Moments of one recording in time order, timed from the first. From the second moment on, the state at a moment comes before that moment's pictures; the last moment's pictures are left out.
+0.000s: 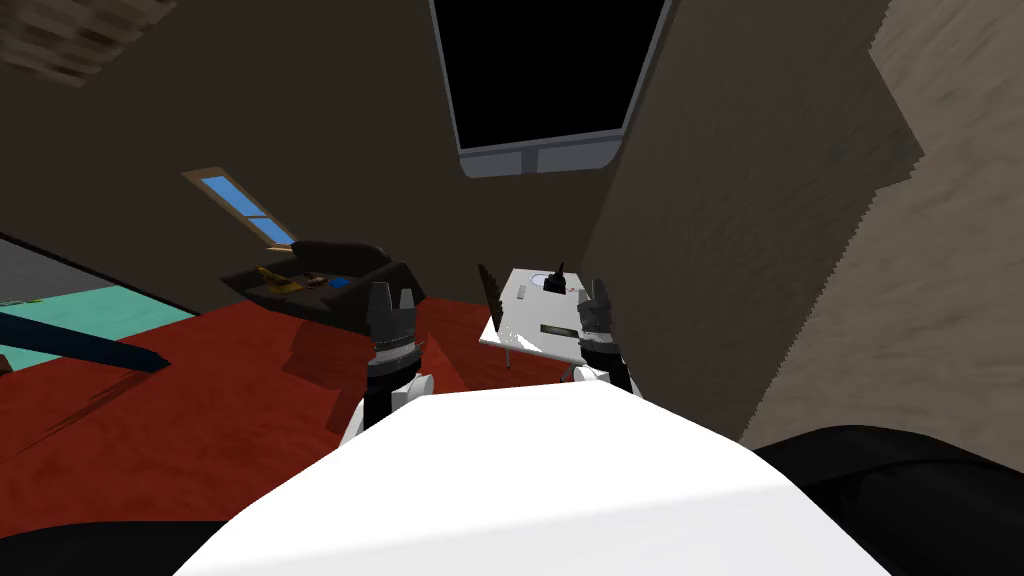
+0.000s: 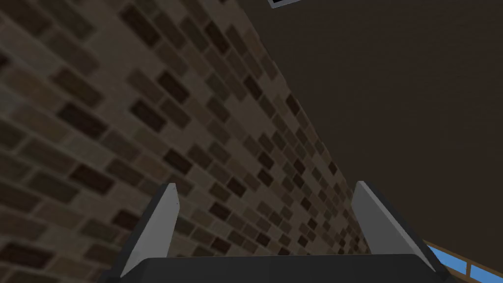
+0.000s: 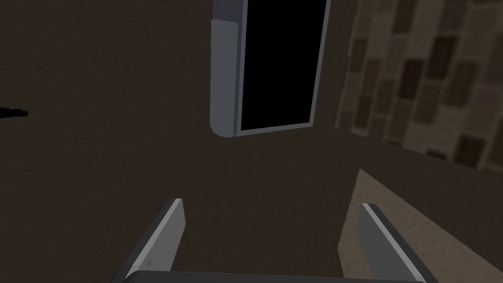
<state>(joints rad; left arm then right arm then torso) 0.48 0.01 0.07 -2.25 -0.05 -0.63 -0.12 0.53 0.03 0.06 -2.25 -0.01 -0.47 0.17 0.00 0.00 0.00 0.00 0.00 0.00</state>
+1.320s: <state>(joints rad) 0.48 0.01 0.07 -2.25 -0.05 -0.63 -0.12 0.60 -0.37 0.04 -2.03 0.09 -0.50 0.24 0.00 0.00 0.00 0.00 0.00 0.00</state>
